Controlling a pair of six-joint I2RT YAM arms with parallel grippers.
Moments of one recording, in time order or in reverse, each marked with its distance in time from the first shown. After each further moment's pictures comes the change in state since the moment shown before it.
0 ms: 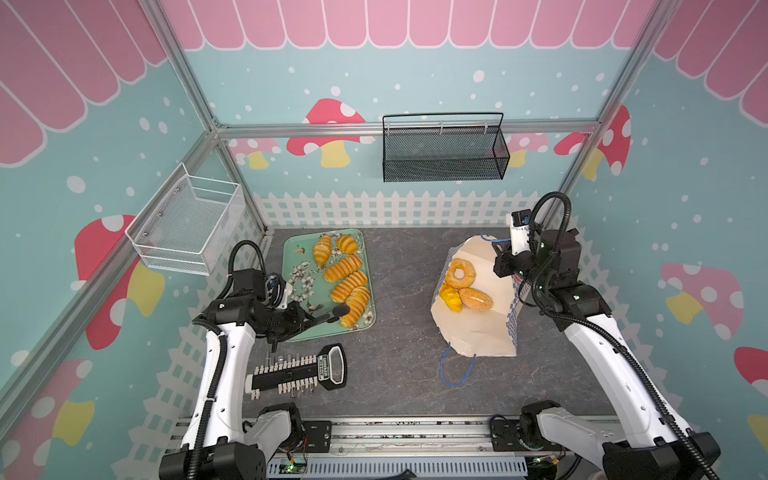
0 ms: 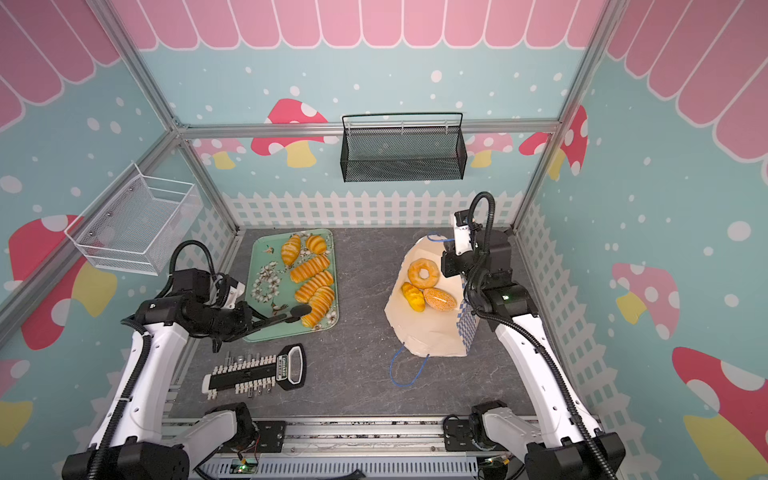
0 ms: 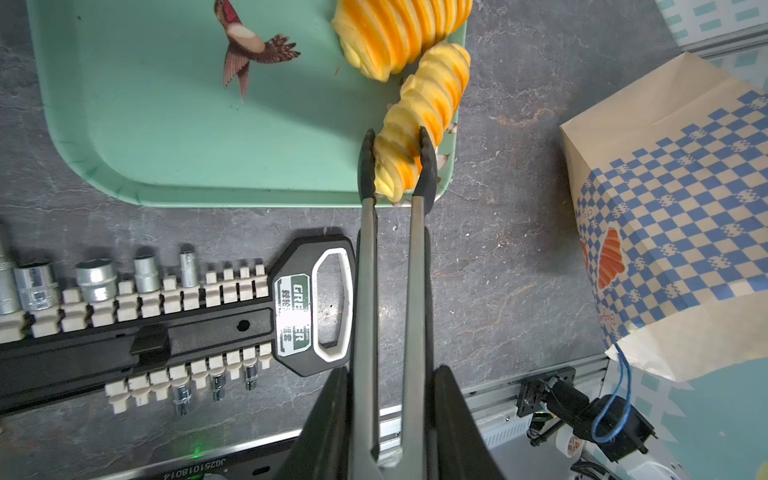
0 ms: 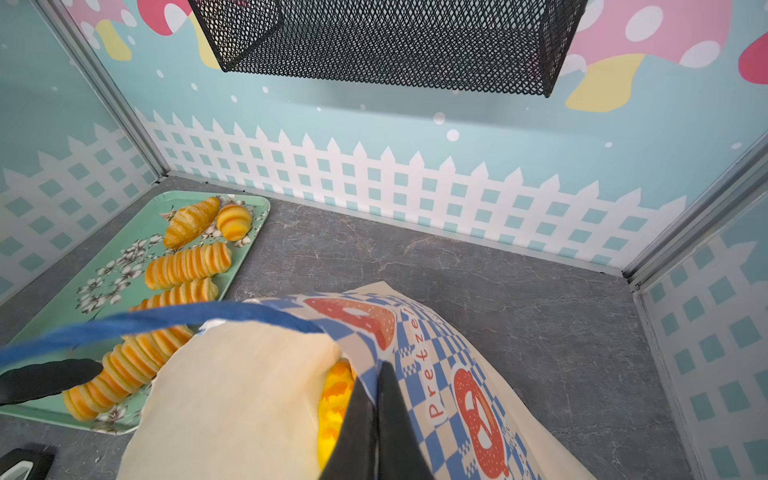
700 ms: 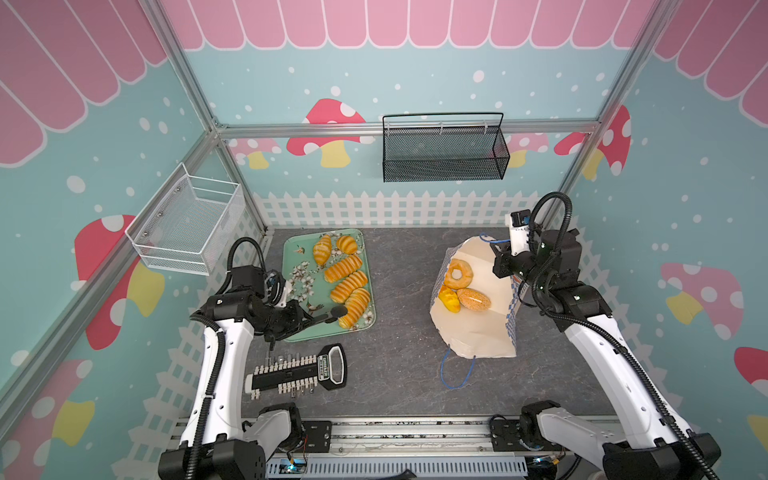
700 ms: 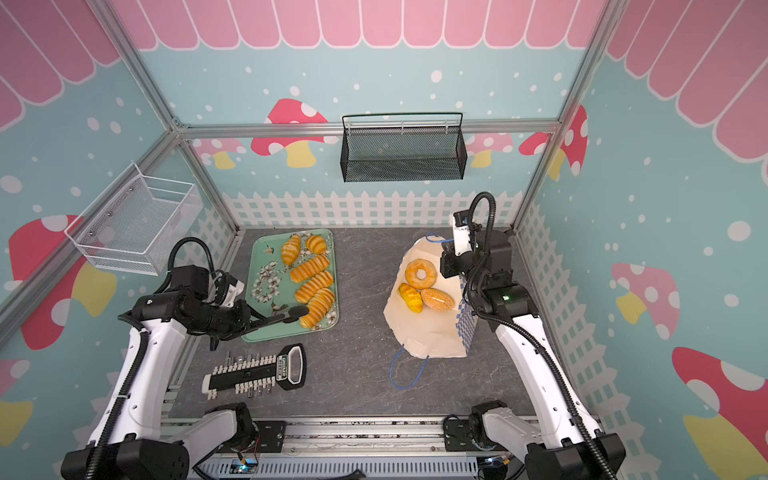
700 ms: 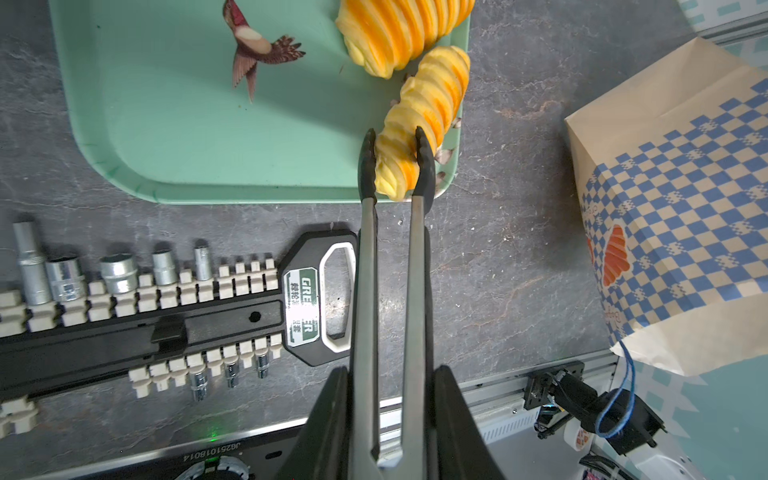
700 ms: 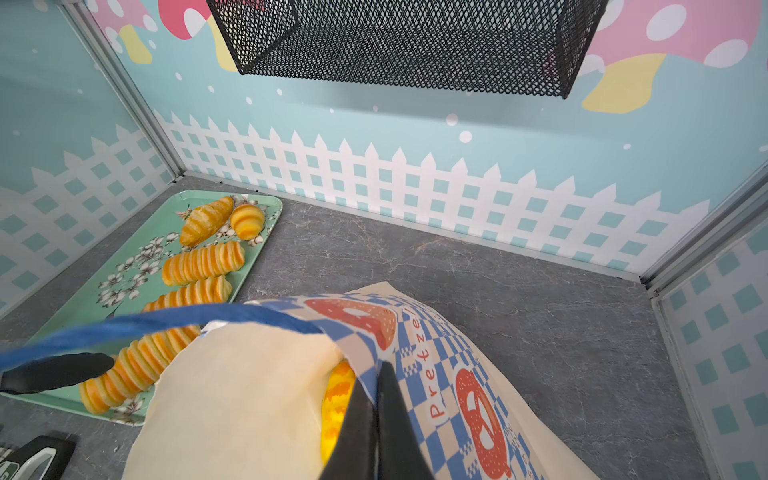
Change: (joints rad) left arm 0.000 0.018 0.033 -0.044 -0.048 0.034; right arm 0.000 -0.003 -0.003 0.003 -0.038 0.008
